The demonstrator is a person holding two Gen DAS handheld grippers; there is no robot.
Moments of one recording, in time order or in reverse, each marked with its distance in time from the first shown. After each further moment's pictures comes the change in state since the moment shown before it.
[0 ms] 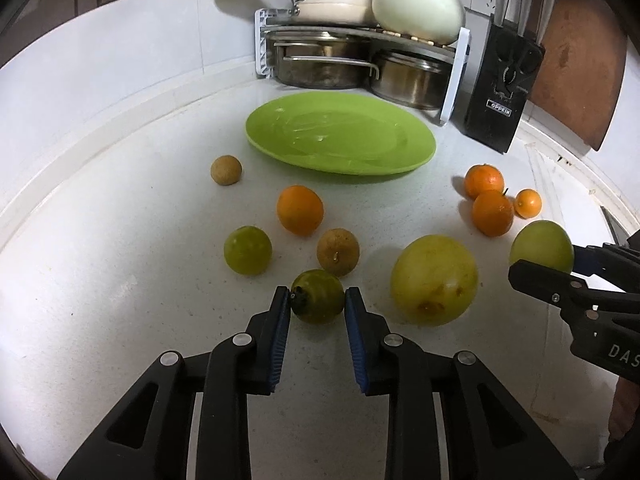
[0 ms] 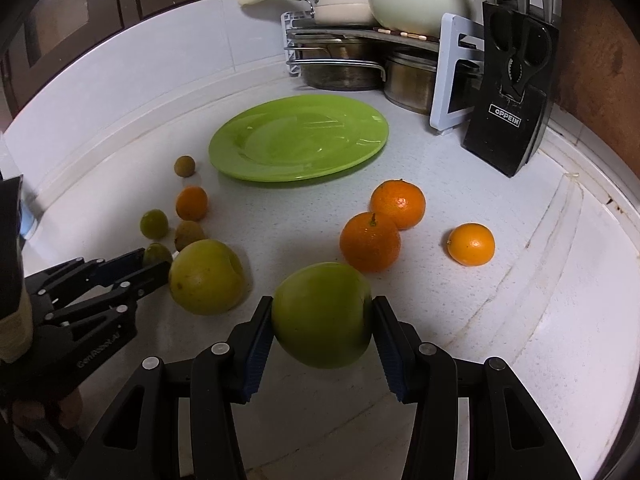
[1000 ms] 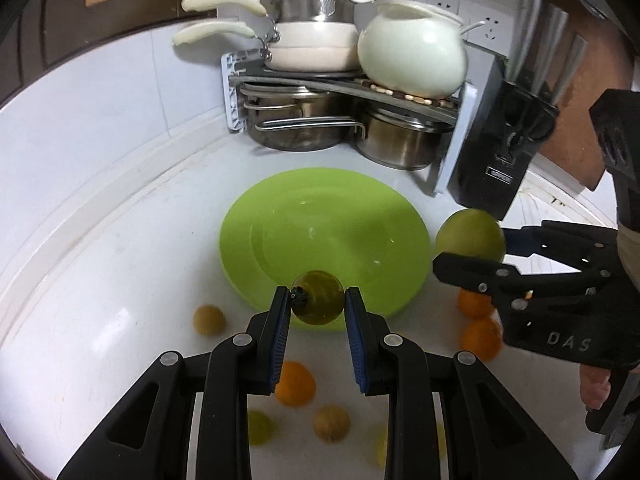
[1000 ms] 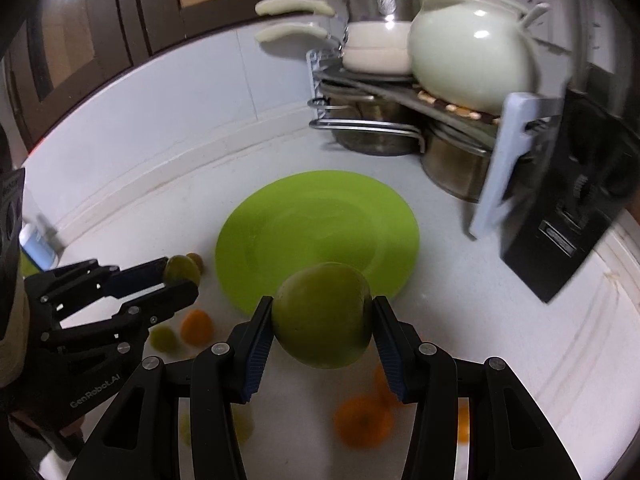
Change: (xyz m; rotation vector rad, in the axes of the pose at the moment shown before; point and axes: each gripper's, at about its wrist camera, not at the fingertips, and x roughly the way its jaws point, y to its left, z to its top) left arm 0.026 0.002 0.119 0.064 -0.024 -0.059; right arm 0.038 0.003 0.124 -0.077 -0.027 0.129
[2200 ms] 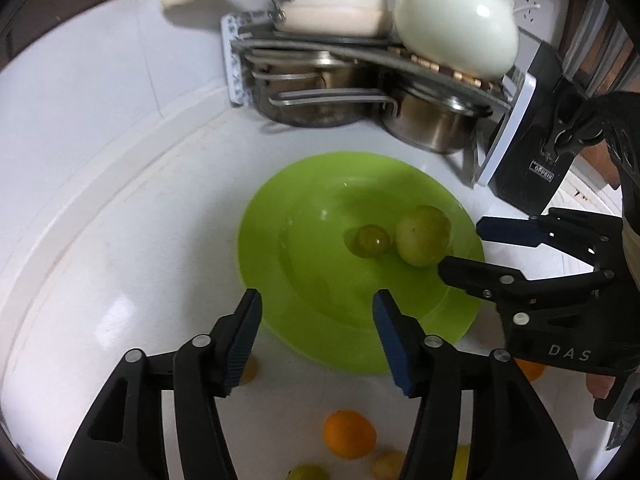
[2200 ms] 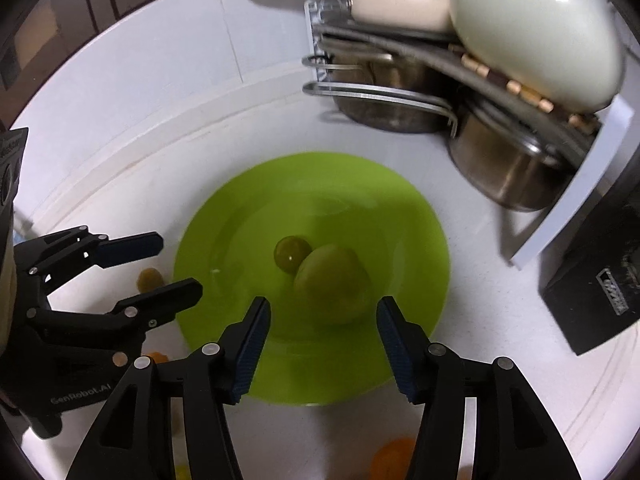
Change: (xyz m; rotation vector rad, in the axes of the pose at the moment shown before) left arm 0.042 0.036 0.025 0.012 0.095 0.004; right arm 0.064 0.007 0.031 -0.040 0.097 -0.015
